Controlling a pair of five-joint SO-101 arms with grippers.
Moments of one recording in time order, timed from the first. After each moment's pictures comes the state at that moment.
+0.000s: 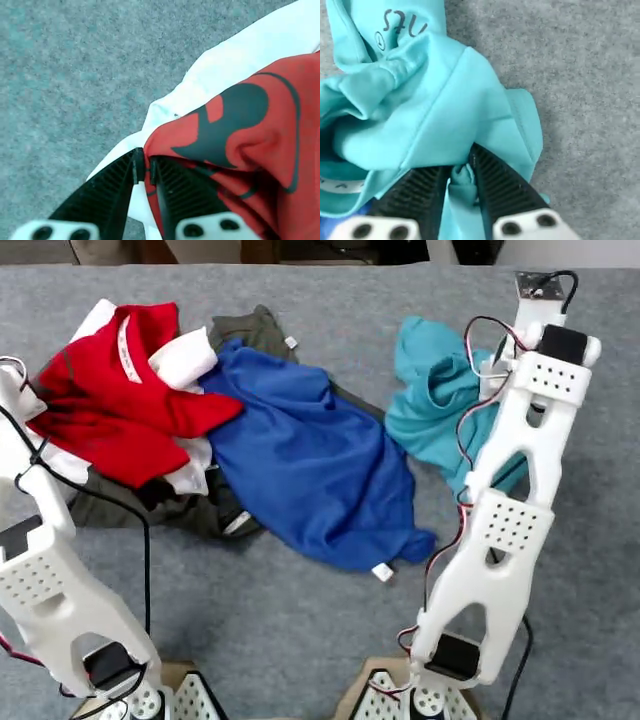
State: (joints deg) left arm -35.1 29.1 -24.9 61.2 -2.6; right arm 16.3 55.2 -71.5 96.4 4.4
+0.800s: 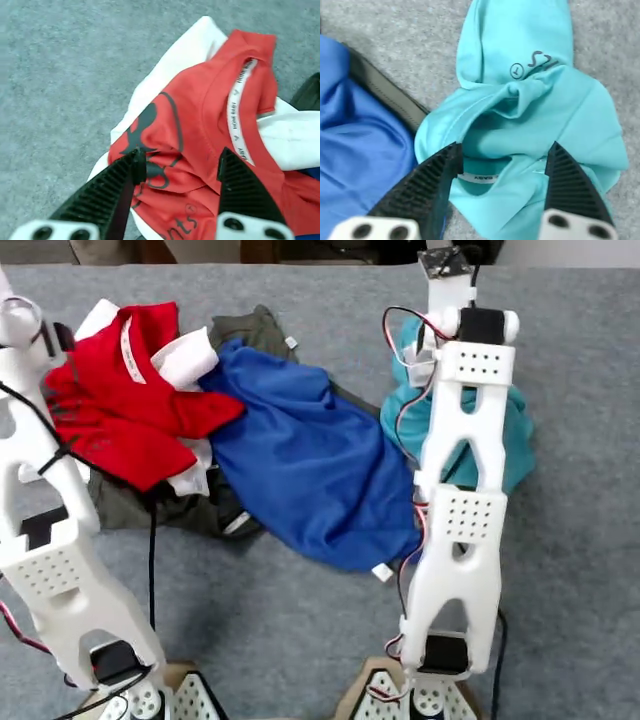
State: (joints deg) left arm -26.1 29.1 -57.0 86.2 -15.7; right arm 1.4 55.2 -77.0 100.1 4.4
